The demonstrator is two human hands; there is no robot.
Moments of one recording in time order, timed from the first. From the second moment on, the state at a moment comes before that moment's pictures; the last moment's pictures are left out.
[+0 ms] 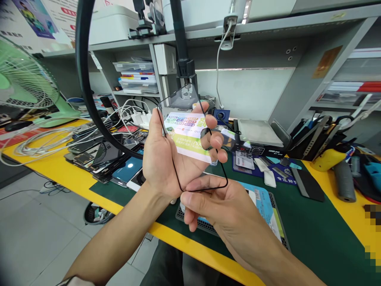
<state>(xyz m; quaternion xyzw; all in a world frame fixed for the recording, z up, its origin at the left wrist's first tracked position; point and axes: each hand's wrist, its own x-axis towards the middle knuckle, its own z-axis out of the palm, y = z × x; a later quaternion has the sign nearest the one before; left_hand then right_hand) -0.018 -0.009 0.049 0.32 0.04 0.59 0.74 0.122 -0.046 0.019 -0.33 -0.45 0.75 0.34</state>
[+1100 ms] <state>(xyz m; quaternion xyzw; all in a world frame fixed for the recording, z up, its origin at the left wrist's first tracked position) -0.018 -0.010 0.049 0.32 0.07 0.59 0.74 0.123 -0.044 0.017 -0.34 -0.47 0.74 0.35</state>
